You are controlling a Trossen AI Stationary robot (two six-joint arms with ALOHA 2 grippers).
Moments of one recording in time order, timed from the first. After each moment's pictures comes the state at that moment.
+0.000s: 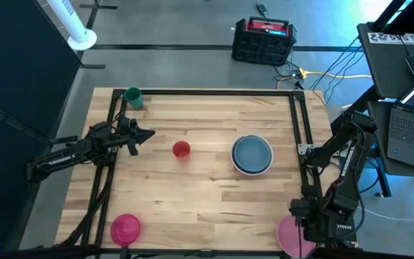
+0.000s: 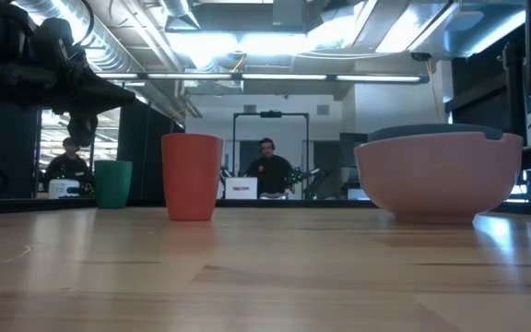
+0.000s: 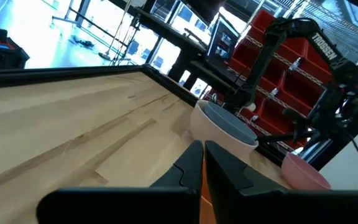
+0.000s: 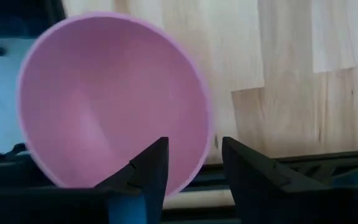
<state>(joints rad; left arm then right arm) 0.40 0.07 0.01 0.03 0.12 -0.52 1.19 1.39 1.03 -1.03 0.02 1.37</state>
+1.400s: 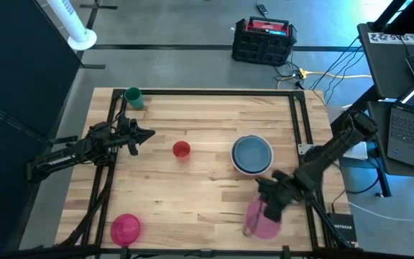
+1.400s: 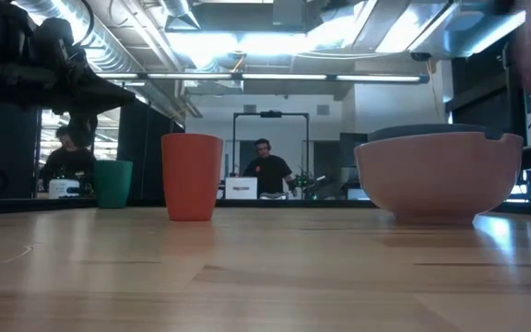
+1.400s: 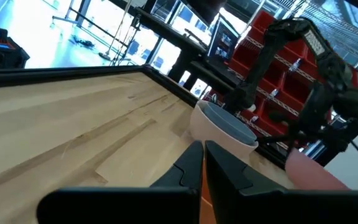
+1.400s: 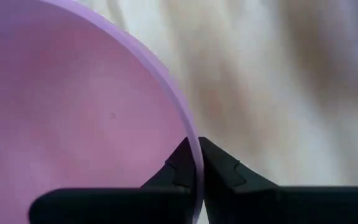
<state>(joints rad) 0.40 0.07 0.01 0.03 0.12 -0.53 0.64 1.38 0.98 -0.86 0.07 1.02</state>
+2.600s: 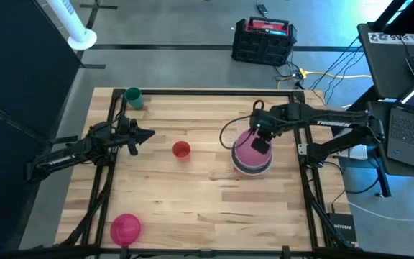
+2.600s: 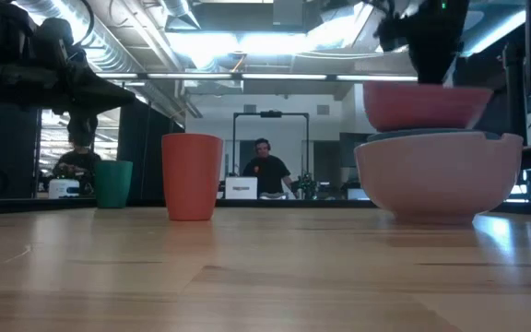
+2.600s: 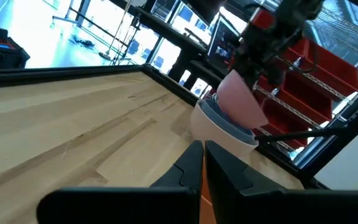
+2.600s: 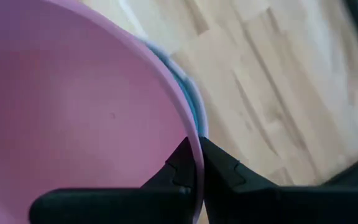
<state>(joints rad) 0.40 0.07 0.01 0.03 0.12 -0.52 -0.16 1.29 1.15 -1.20 0.13 0.34</state>
